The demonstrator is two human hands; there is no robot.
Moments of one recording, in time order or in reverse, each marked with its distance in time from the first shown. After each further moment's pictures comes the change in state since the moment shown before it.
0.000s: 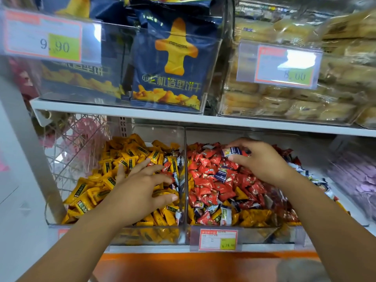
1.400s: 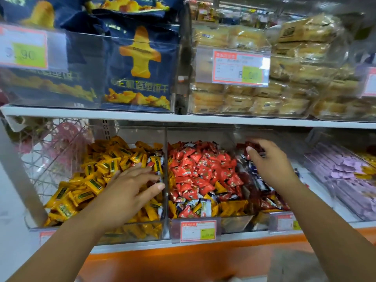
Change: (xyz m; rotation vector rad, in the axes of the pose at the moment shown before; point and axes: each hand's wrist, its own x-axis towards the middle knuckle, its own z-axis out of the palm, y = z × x) left_hand -0.003 0.006 0.009 -0.191 0.097 0.110; right_hand -0.037 0.048 -0.020 0.031 0.361 0.160
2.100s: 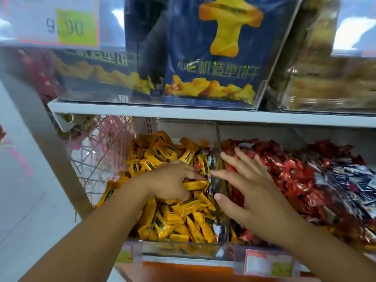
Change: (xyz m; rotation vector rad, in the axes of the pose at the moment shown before) left_hand 0.077 -0.056 -0.017 0.217 -0.475 0.035; right_hand -0.042 -0.081 0.112 -0.167 -0.405 -0.564
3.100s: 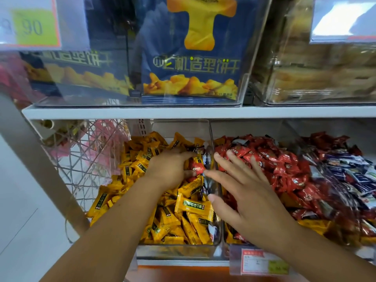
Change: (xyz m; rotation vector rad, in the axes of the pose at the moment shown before) left_hand 0.034 0.002 0.011 0.138 0.396 -0.230; right_hand -0.009 -0.005 0.008 -0.022 0.035 0.018
